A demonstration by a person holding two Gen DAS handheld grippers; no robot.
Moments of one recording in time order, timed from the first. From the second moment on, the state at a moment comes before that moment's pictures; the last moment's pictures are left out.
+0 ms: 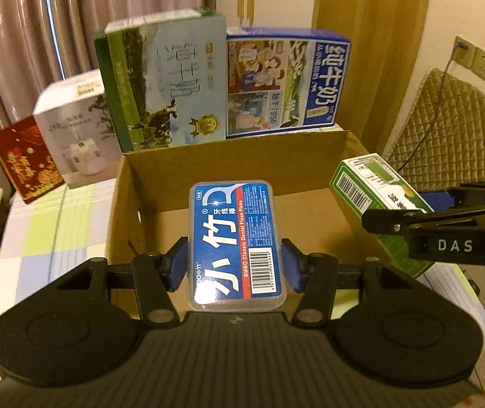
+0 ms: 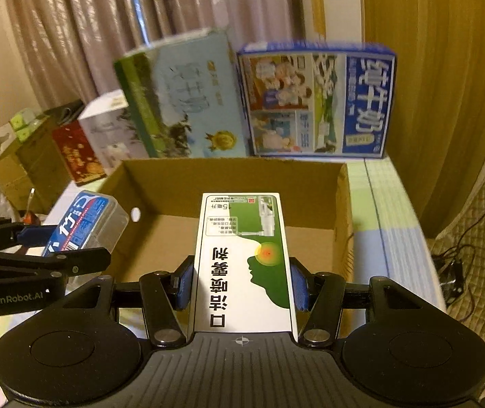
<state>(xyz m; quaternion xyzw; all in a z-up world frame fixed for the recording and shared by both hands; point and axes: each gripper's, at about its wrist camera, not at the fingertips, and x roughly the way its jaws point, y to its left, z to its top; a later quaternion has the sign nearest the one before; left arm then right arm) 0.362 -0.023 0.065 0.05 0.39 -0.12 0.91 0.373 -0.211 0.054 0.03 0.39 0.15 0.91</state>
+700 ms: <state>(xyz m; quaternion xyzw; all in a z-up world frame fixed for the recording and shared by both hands) 0.418 -0.013 0.023 0.03 0.39 -0.12 0.92 0.417 -0.221 0.023 0.05 0.37 0.13 0.92</state>
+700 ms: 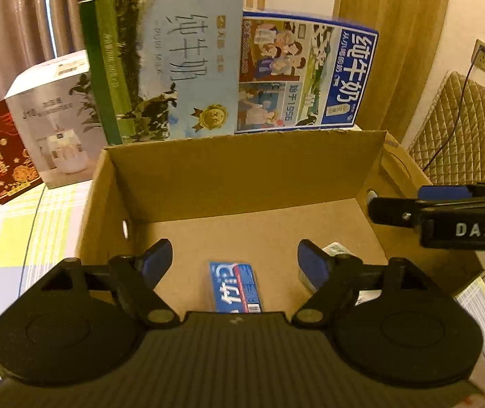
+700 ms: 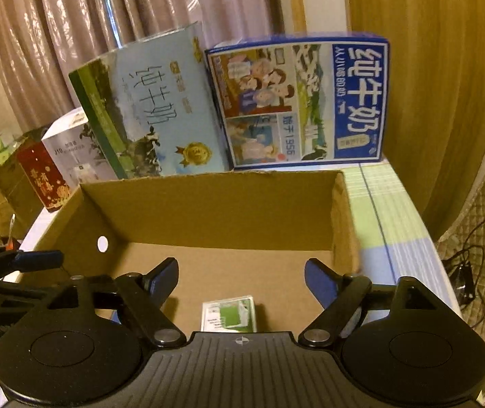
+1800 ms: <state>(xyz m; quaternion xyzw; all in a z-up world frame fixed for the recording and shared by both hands) 0.106 0.026 0.072 -0.03 0.35 -0.04 0.93 0.085 -0.251 0.043 0.05 0.35 0.12 0.93</state>
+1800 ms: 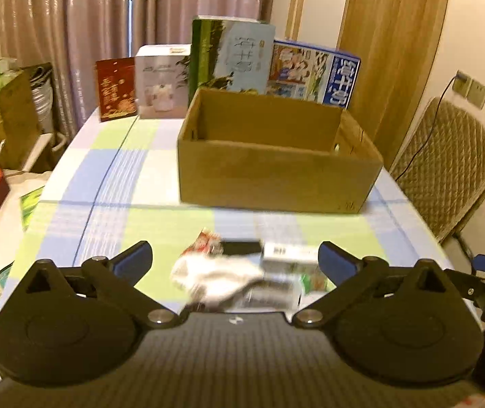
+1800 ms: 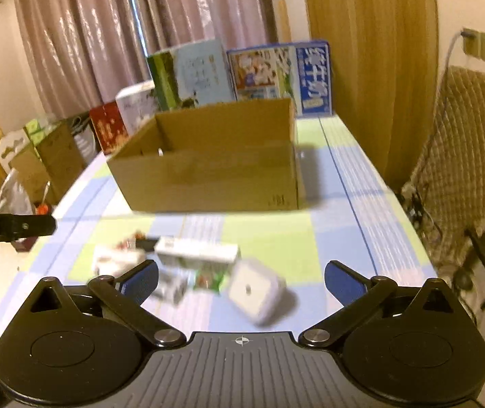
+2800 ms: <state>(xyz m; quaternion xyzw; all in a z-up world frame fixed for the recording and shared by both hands) 0.058 0.030 0.017 -0.05 0.40 -0.01 0.91 0.061 -0.244 0.010 0.07 0.38 0.09 0.92</state>
